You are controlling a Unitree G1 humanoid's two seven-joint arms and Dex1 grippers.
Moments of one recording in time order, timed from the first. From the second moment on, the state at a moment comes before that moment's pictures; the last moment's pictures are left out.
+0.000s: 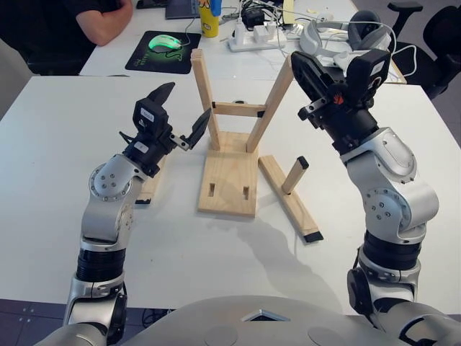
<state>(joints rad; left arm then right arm) -0.18 0.34 -0.01 -0.34 -0.23 0.19 -0.44 -0.33 -0.34 -0.07 -0.55 0.53 0.59 0.29</state>
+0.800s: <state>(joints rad) -0.18 0.34 0.01 -0.33 -0.23 0.19 -0.44 -0.52 -0.30 -0.16 -0.59 0.63 0.62 0.23</state>
